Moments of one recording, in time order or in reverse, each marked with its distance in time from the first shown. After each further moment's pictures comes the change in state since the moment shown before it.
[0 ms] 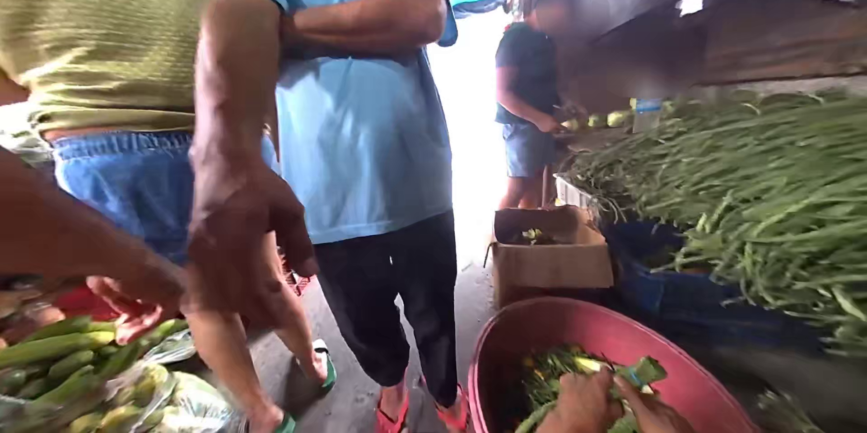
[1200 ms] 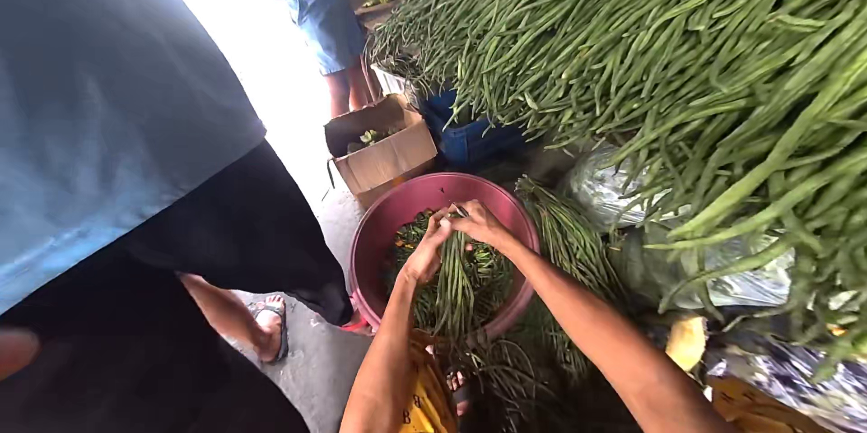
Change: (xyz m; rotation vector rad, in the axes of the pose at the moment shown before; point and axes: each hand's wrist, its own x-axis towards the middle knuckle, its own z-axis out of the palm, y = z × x) left_hand 0.007 0.002 0.003 -1.159 -0.295 0.137; right_hand 0.008 -0.018 -0.048 0.231 -0.031 -0.273
